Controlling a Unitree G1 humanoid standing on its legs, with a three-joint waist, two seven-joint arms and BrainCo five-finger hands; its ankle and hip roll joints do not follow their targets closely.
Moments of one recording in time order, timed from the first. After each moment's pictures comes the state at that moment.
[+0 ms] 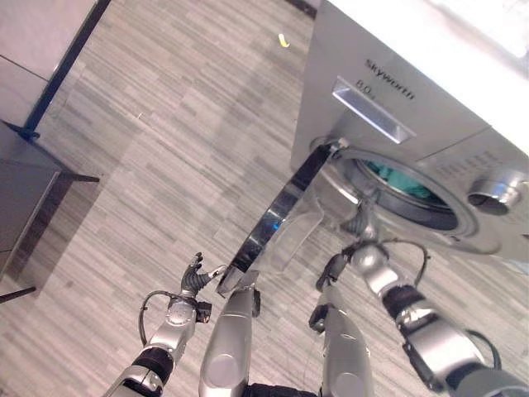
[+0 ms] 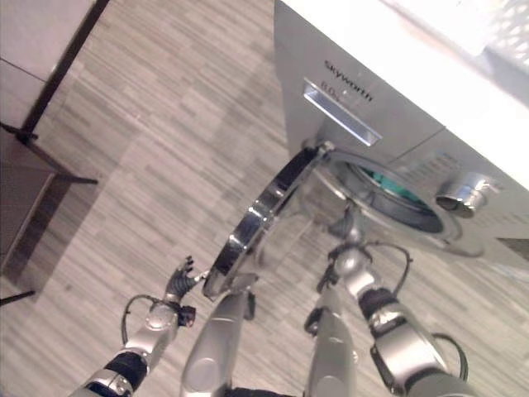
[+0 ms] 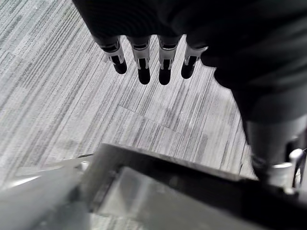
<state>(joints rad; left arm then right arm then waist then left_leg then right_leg) -0.23 0.30 -0.33 0.83 -0.31 -0.17 0.26 -0.44 -0.28 0.51 0.87 -0.17 0.02 -0.46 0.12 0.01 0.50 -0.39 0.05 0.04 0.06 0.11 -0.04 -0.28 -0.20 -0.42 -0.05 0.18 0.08</state>
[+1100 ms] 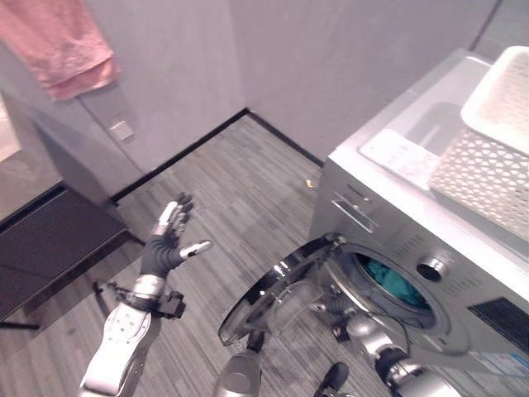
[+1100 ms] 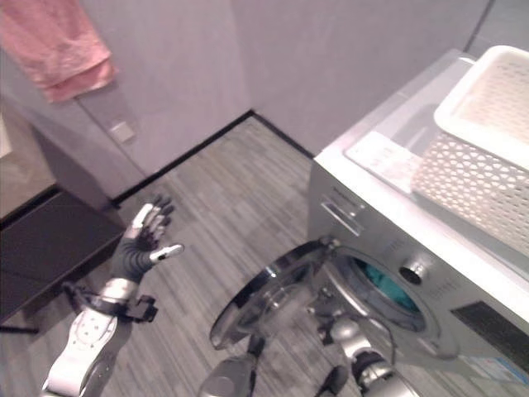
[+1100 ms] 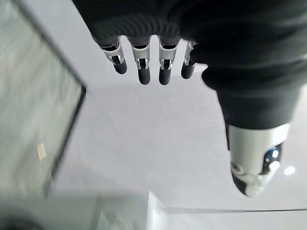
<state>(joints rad) 0.13 0.47 -0.18 -0.37 -0.58 -0.08 -0.01 -0.40 -0.16 0.40 1.12 0.27 0.00 -0.13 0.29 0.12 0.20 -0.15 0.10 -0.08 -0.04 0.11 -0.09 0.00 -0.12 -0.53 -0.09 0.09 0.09</state>
